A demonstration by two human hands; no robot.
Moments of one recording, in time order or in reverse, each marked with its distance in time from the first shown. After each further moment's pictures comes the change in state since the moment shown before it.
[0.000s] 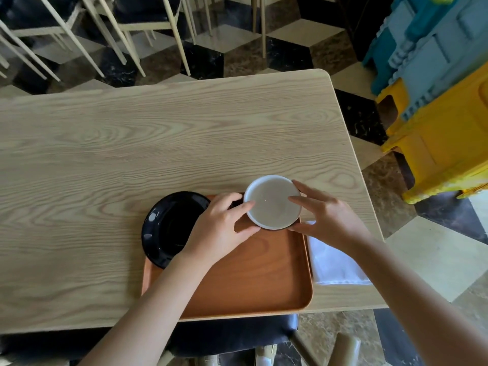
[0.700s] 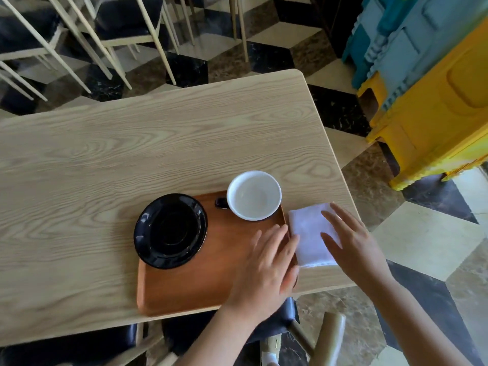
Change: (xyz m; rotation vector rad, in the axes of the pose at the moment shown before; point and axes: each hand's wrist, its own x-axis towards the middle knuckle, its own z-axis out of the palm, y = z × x) left_hand -0.060 0.097 0.040 0.005 -0.005 0.235; right_hand -0.097 0.024 0.007 -0.014 0.144 0.368
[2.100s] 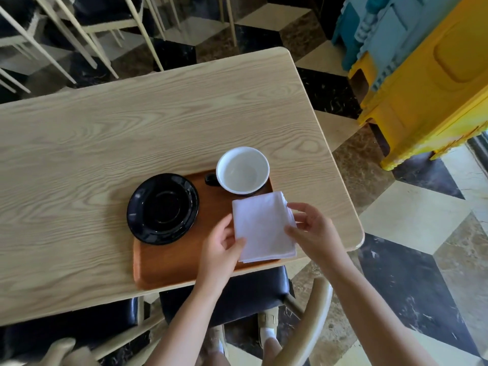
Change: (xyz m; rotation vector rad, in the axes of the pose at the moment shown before) left_hand -0.031 -0.025 -0.008 -0.978 0.044 -0.921; right_hand -0.030 -0.049 0.014 0.752 -0.156 0.431
